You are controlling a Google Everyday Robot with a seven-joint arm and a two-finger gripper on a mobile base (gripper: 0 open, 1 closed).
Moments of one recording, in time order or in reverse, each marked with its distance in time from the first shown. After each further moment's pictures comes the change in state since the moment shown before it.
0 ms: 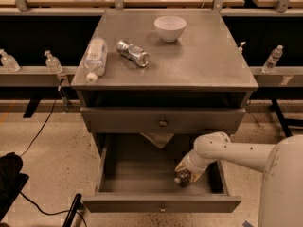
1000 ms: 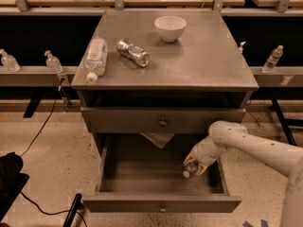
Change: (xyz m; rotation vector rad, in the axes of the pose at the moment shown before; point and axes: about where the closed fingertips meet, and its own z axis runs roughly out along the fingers) arm 0.021 -0.003 -0.047 0.084 -0.078 0.076
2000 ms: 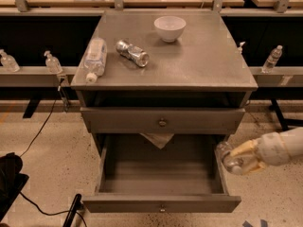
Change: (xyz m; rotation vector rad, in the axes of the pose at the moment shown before) arm -0.043 0.065 -0.231 0.451 -0.270 -0.015
